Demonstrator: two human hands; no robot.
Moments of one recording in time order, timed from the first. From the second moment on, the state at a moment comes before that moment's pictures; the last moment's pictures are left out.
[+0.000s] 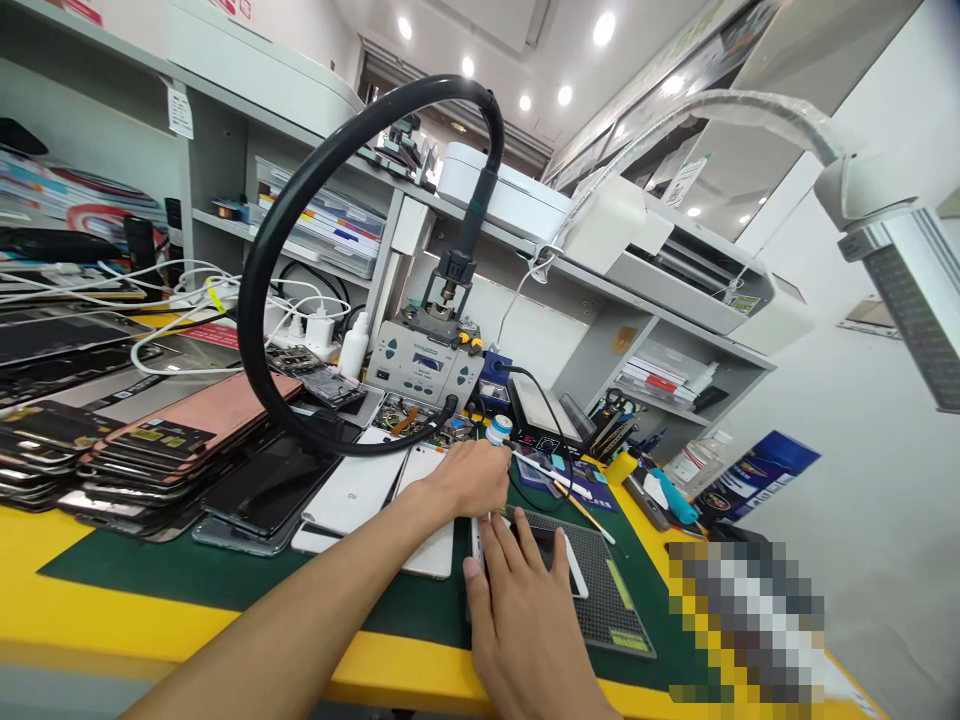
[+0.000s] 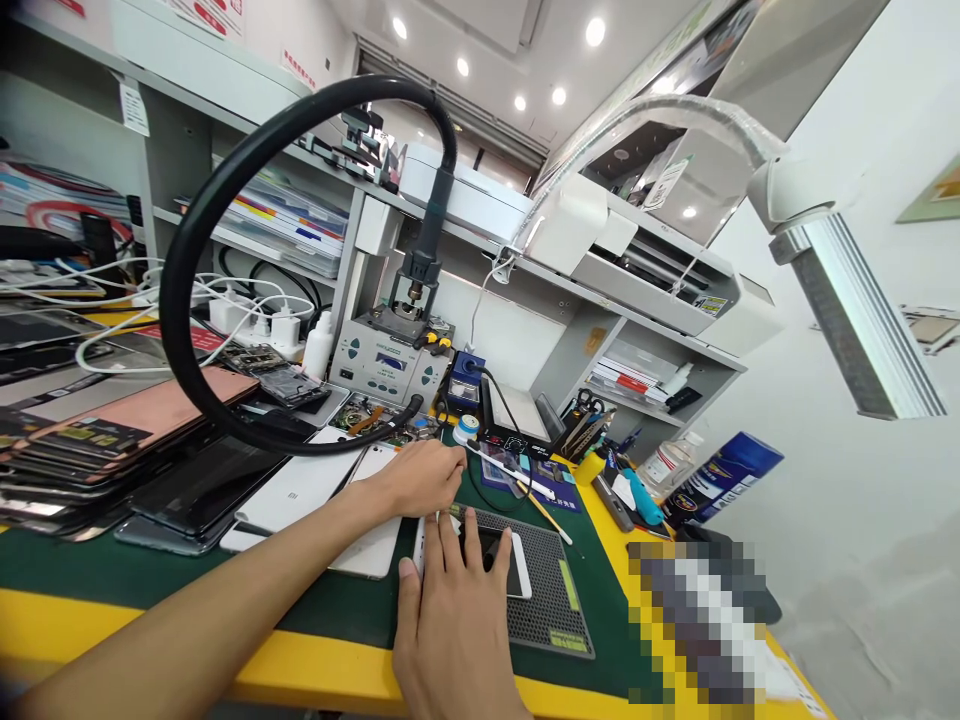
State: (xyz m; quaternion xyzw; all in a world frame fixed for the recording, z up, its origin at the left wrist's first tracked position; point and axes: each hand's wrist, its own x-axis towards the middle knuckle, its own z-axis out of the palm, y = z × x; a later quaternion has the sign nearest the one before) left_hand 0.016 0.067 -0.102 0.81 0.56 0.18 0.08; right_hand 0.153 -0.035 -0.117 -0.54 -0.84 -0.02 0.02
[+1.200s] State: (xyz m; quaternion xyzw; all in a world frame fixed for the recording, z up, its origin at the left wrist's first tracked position) left_hand 0.016 0.071 -0.106 0.81 0.56 0.17 0.07; right_hand 0.140 -0.031 -0.106 -0.54 -0.84 0.02 0.04
